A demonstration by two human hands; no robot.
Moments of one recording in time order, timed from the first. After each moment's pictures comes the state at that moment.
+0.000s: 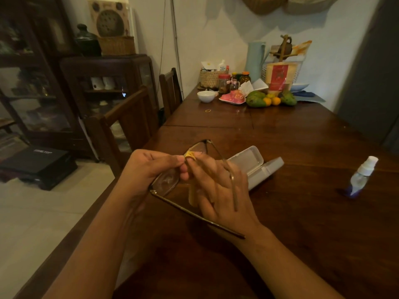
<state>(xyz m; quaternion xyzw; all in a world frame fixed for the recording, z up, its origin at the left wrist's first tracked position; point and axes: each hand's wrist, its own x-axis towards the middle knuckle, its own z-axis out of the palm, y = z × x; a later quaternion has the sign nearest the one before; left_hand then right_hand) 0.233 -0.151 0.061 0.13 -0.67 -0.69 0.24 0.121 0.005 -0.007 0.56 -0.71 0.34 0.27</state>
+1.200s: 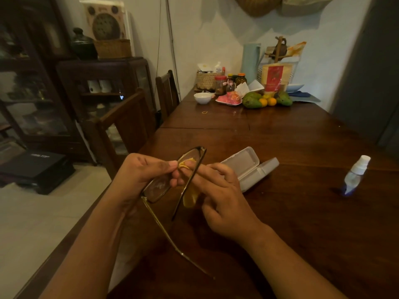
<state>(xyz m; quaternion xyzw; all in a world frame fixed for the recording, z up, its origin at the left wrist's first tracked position) 0.236 -0.149 0.066 0.12 -0.68 -0.69 0.22 0.105 0.009 -0.015 0.60 -0.70 0.37 0.14</state>
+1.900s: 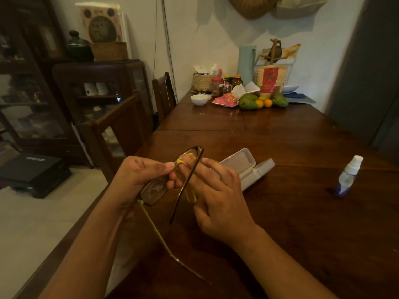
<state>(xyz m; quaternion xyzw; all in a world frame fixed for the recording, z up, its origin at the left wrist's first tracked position) 0.234 -0.149 0.063 0.09 -0.68 -0.70 0.22 0.112 0.008 -0.009 0.57 -0.71 0.32 0.25</state>
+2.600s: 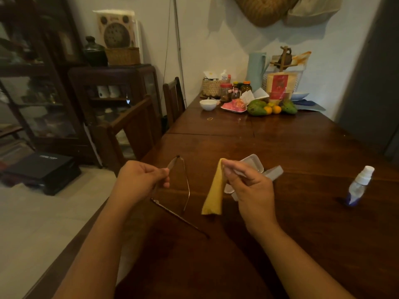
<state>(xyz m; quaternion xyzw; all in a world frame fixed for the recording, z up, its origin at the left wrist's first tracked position) 0.234 -0.177 0.051 0.34 -0.77 -0.47 0.26 0.097 0.015 0.009 0.35 -0.57 0.74 -0.04</state>
